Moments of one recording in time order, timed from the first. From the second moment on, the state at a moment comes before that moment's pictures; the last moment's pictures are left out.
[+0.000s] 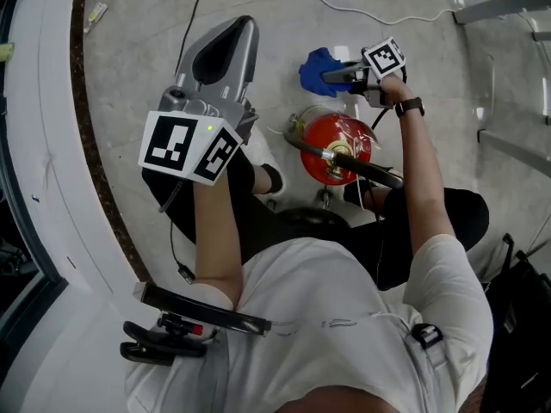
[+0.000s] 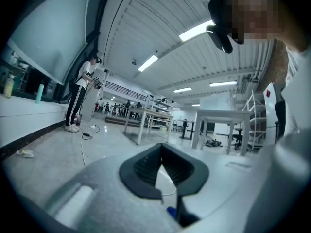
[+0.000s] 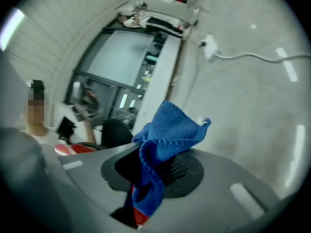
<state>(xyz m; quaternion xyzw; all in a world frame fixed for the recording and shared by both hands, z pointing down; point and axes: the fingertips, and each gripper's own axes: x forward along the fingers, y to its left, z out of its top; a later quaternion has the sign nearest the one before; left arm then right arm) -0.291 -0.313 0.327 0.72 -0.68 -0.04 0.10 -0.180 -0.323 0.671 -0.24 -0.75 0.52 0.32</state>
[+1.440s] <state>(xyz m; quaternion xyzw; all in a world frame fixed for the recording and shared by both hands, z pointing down) -0.314 -0.308 0.334 0.70 -0.70 -0.05 0.11 -0.179 -0.267 0.860 -0.23 -0.76 0.32 0.52</state>
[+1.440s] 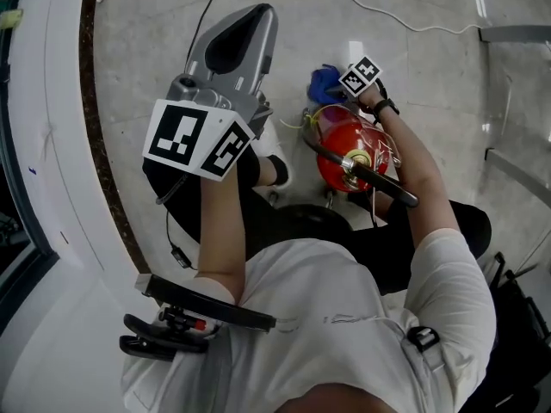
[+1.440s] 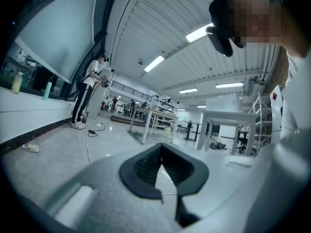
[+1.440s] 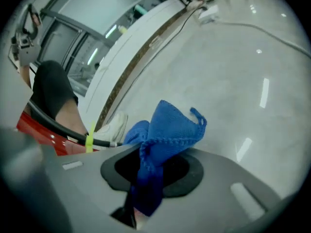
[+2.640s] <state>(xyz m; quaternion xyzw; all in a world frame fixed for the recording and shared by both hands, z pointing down) 0.015 0.019 0.246 0.68 -0.73 -0.06 -0.05 0.091 -0.044 0.307 0.15 -0.99 0.00 -0.05</state>
